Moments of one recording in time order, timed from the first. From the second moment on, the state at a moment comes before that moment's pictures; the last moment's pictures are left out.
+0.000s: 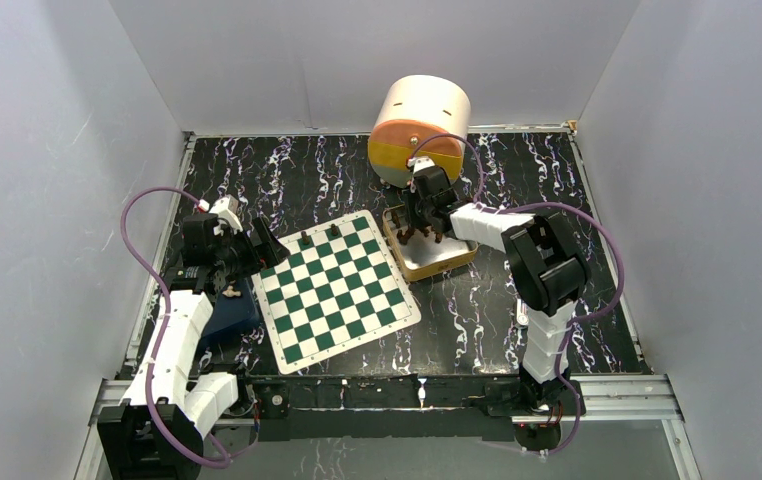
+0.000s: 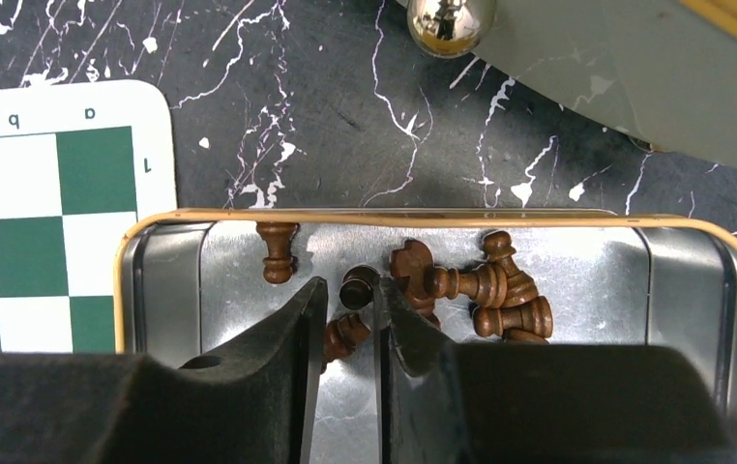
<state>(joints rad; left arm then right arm) 0.03 0.94 0.71 -0.51 0.33 -0.37 0.55 1.93 1.22 -0.01 0.04 0.21</state>
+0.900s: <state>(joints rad) 0.03 0.94 0.71 -0.51 0.32 -0.37 0.55 1.91 1.25 -0.10 0.07 0.18</state>
